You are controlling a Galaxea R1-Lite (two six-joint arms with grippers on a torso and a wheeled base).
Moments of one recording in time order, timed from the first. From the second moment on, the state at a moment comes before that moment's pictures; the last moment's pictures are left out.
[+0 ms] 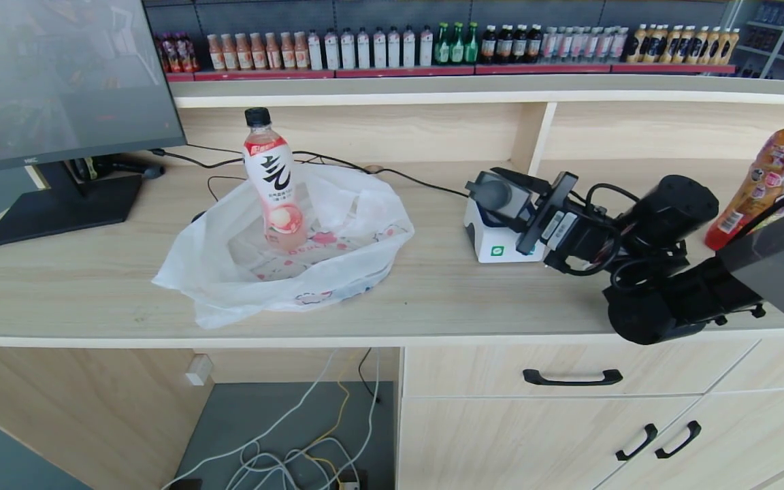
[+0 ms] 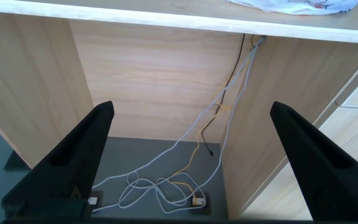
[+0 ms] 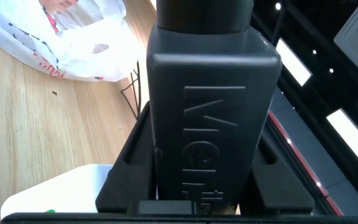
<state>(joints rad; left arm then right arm) 0.00 0.00 0.00 0.00 0.00 -0.01 0.23 2.17 -1.19 -1.52 0.81 -0.94</state>
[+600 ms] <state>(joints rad) 0.00 0.00 0.00 0.00 0.00 -0.01 0.35 1.98 -1.06 -1.53 0.54 -0.64</state>
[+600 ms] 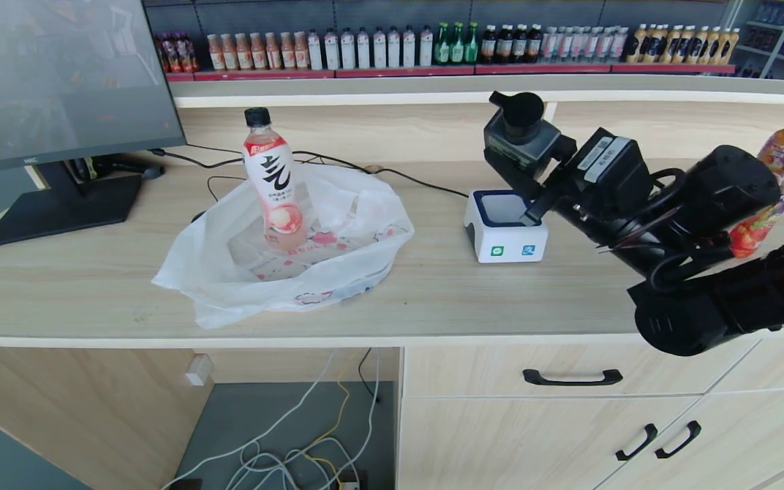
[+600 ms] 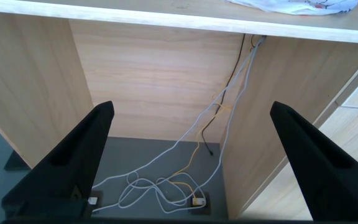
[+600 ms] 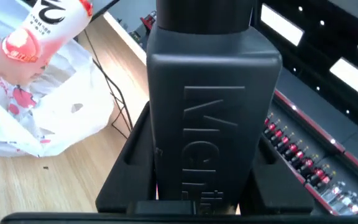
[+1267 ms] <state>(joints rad) 0.00 0.00 0.00 0.00 0.00 0.01 0.58 1.69 -0.91 -1.16 0.01 -0.02</state>
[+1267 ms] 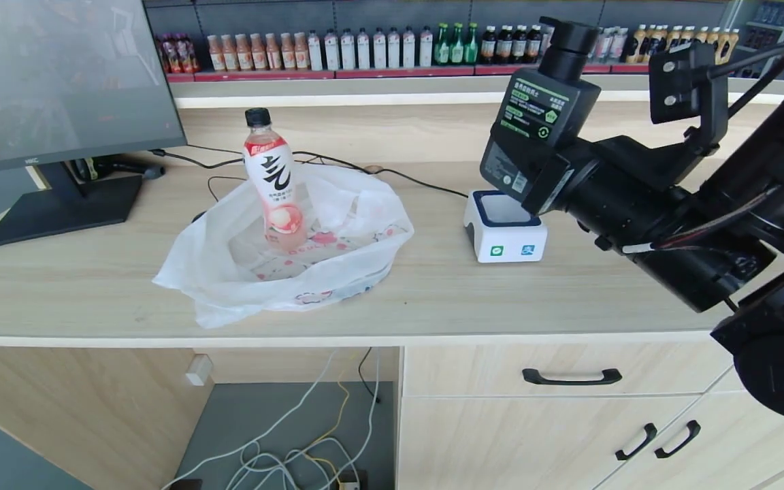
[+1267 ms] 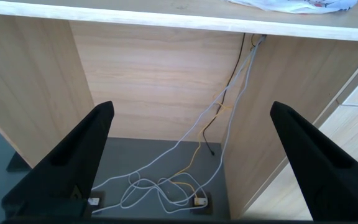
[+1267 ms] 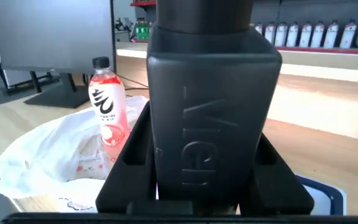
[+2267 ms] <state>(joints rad) 0.00 0.00 0.00 0.00 0.00 0.00 0.71 1.79 -0.73 -1.33 -0.30 0.09</state>
